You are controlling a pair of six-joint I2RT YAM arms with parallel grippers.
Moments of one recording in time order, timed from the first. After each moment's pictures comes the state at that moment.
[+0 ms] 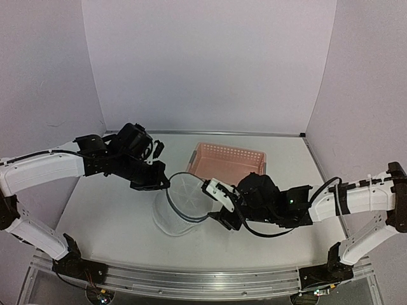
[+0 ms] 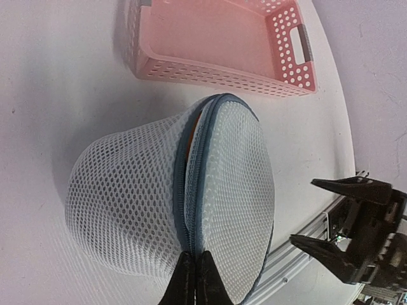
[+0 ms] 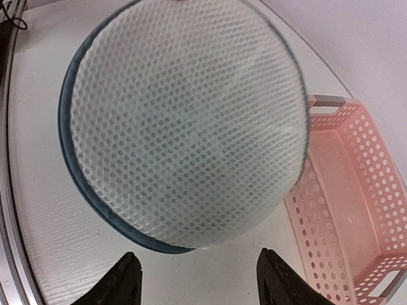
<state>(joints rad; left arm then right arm) -0.90 1.38 1.18 -0.67 0.11 -0.71 1.17 1.42 0.76 0.03 0.19 -0.16</state>
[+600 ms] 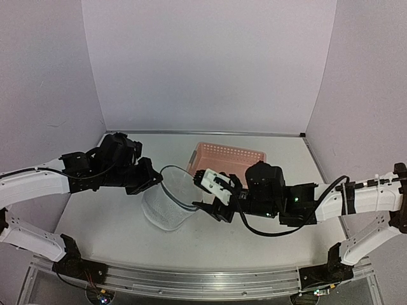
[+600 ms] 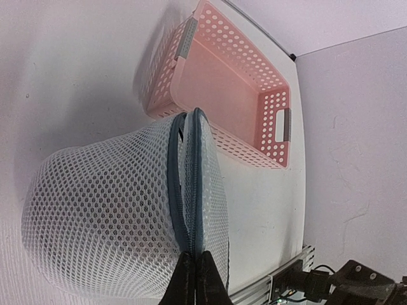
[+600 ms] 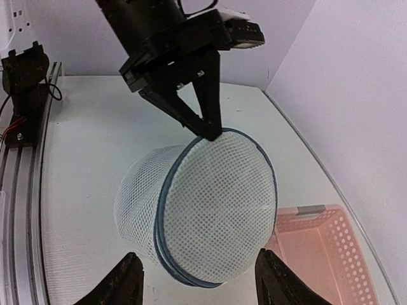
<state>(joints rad) -0.90 1.19 0.93 -0.40 -0.05 -1.07 1.20 1.38 0.86 0.18 0.11 -0.30</state>
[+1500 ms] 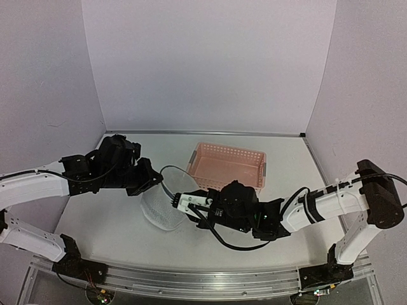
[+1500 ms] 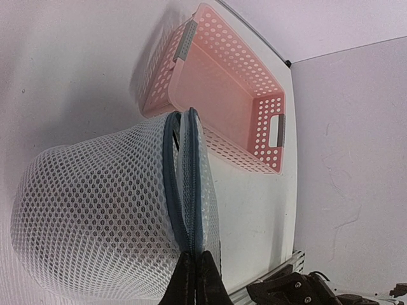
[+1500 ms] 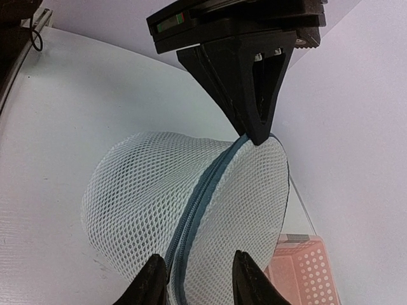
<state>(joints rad) -0.90 1.16 0.89 -0.34 -0.06 -1.13 1.26 1.64 0.83 0.52 0.24 -0.58</state>
